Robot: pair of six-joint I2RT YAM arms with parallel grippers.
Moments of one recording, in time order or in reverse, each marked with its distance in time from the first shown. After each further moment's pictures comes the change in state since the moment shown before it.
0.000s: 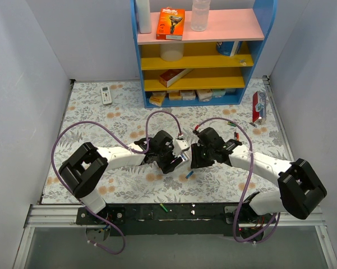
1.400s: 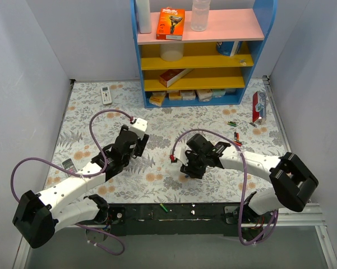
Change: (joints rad) left arm 0.132 -0.631 -0.232 0.011 -0.621 -0.190; right arm 0.146 0.060 0.029 -0.056 -0.149 -0.962
